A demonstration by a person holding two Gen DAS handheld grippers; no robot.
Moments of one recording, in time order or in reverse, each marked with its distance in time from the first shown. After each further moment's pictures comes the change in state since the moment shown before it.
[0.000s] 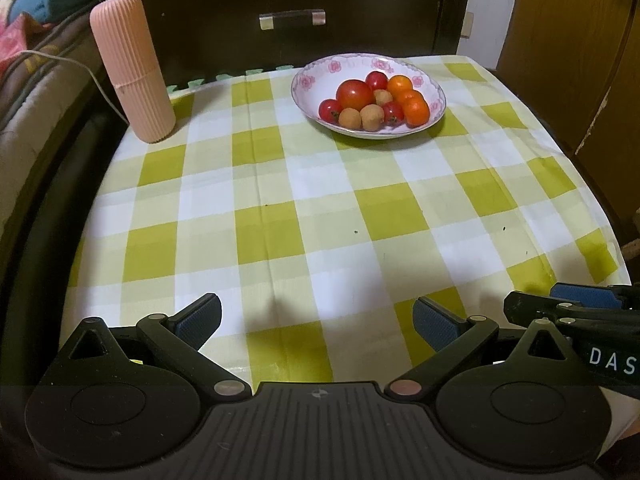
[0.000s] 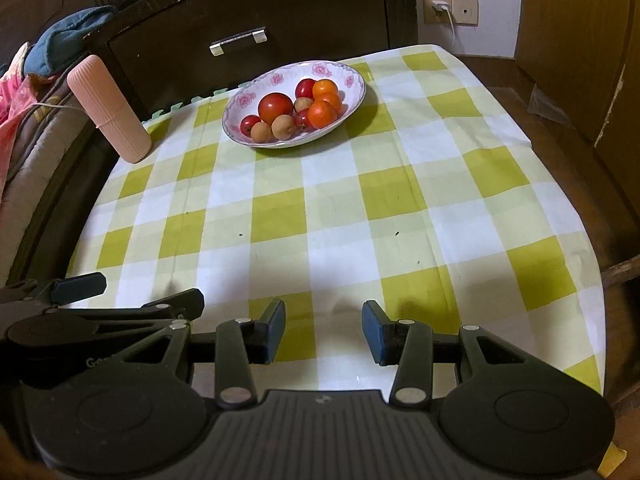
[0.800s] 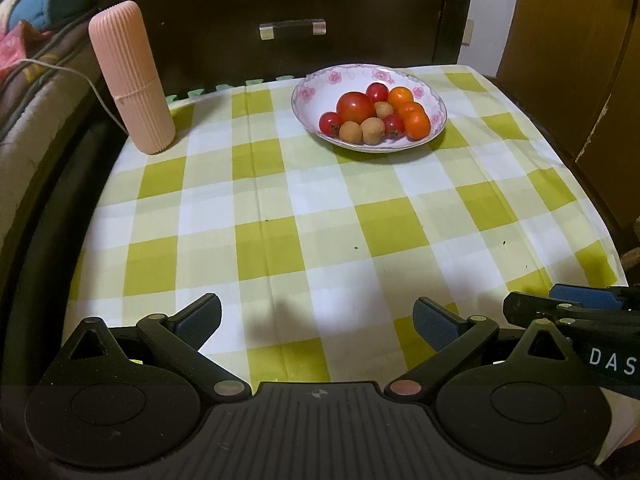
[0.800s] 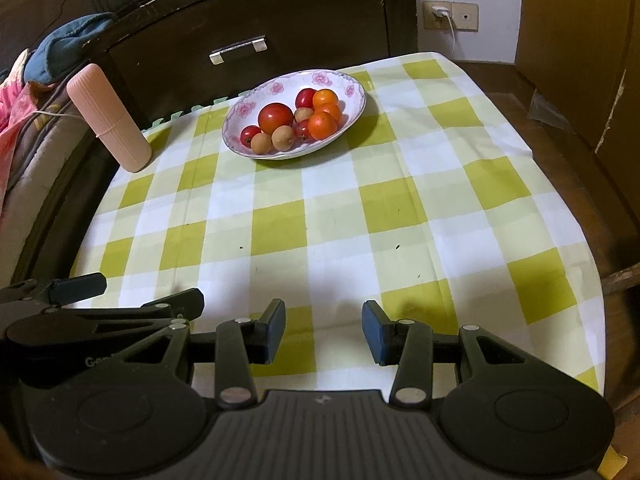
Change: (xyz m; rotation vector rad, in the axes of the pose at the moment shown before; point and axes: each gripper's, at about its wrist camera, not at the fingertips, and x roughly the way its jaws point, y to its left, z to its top) left arm 0.000 0.001 0.008 -0.002 -0.018 -0.003; right arm -0.001 0.000 0.007 0.002 -0.016 0.004
